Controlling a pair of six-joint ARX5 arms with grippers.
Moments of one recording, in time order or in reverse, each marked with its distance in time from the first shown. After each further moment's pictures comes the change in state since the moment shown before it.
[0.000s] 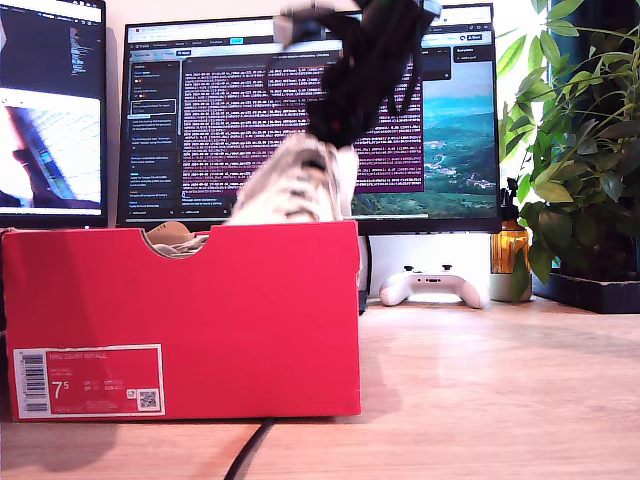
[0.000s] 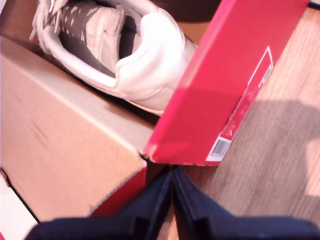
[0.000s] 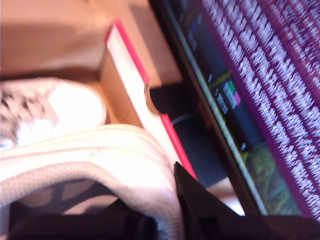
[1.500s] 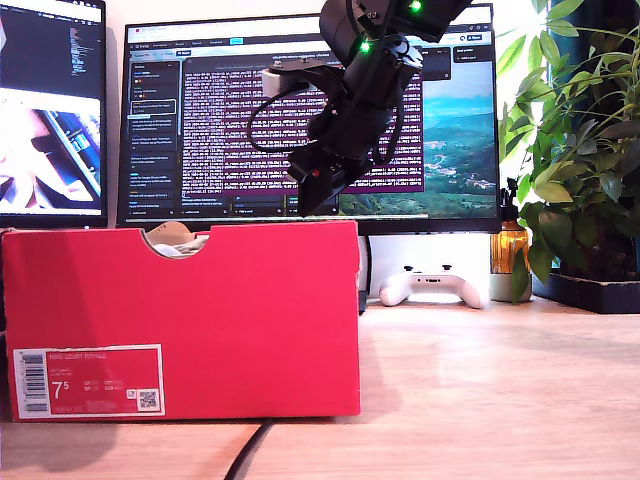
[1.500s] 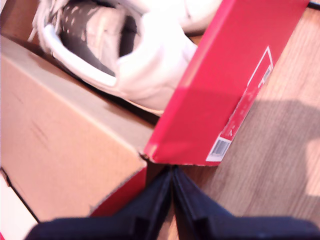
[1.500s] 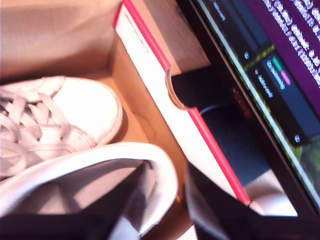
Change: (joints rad) left arm 0.000 0.000 0.000 0.000 0.000 0.000; right arm 0.017 0.085 0.006 0.016 0.016 0.109
